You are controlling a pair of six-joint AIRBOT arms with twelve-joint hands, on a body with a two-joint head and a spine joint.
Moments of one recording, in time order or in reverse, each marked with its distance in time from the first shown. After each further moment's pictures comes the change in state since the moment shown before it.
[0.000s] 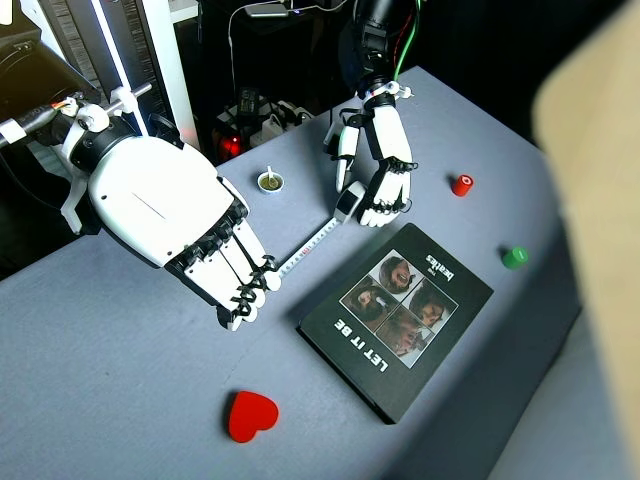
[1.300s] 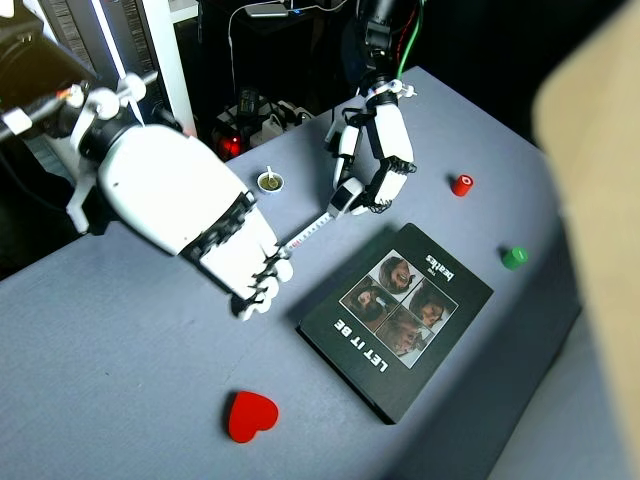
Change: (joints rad) left arm -0.101 0.097 -0.036 0.073 0.087 -0.053; right arm 0.083 -0.026 0.023 -0.028 0.020 -0.071
